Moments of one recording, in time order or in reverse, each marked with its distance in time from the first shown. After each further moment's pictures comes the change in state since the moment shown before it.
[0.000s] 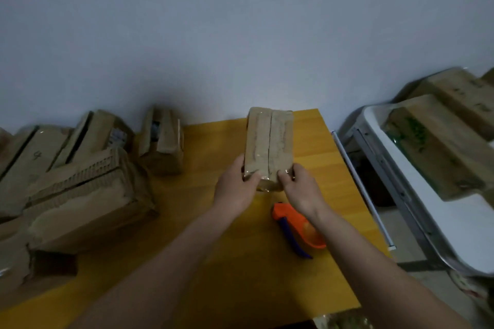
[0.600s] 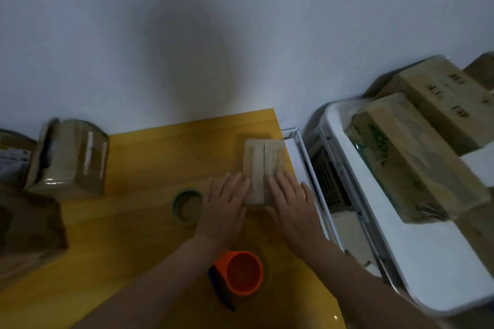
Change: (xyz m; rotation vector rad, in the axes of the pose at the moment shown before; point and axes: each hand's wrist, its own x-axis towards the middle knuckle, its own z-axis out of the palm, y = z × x) left_hand 0.073 0.005 0.167 0.779 -0.109 0.416; right_hand 0.100 0.168 -0.095 -0.787 -0.022 -0.367
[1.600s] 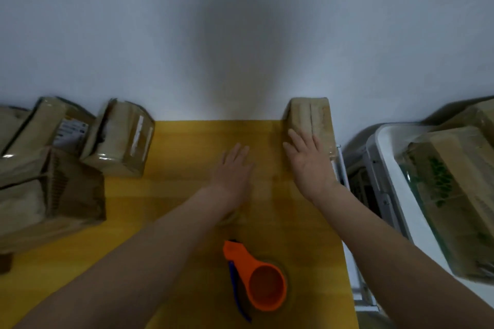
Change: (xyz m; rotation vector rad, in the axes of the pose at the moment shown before) left_hand 0.055 -0.058 -0.054 0.218 -0.371 -0.239; right_hand 0.122 -0.043 -0.060 -0.256 -0.015 -0.265
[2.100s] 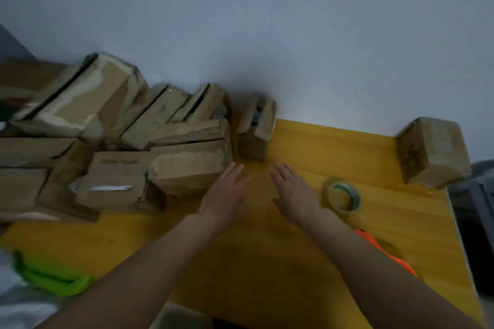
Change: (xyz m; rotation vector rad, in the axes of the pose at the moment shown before) left_hand -0.252 -0.228 0.063 -0.226 0.239 -0.226; right_hand -0.014 -0.336 -0.027 0.207 -0.207 -0.244
